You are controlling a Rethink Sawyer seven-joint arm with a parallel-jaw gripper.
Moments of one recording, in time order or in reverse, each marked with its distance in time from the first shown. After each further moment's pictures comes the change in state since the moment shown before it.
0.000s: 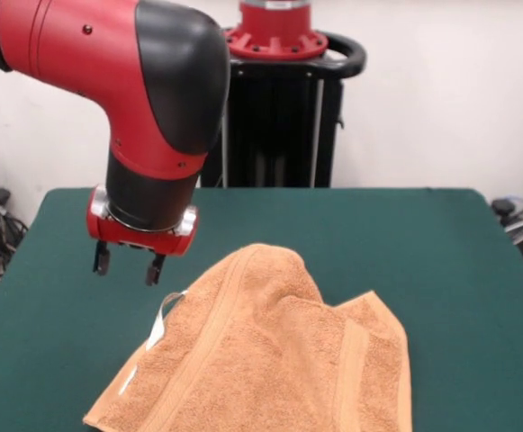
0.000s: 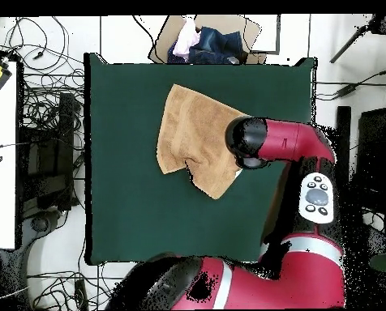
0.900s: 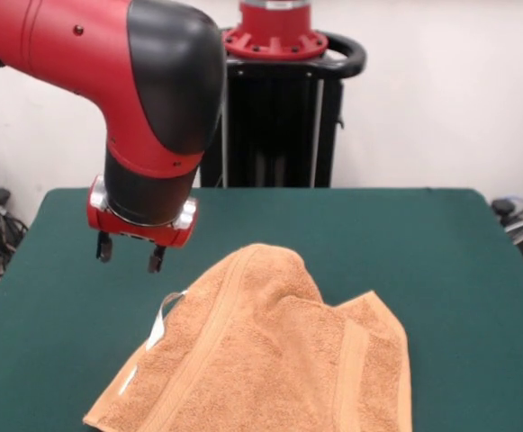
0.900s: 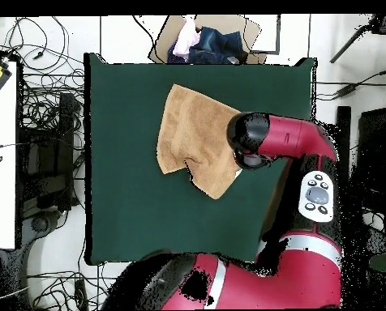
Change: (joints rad) arm 0.007 0.012 -0.029 -0.032 0.064 0.093 0.000
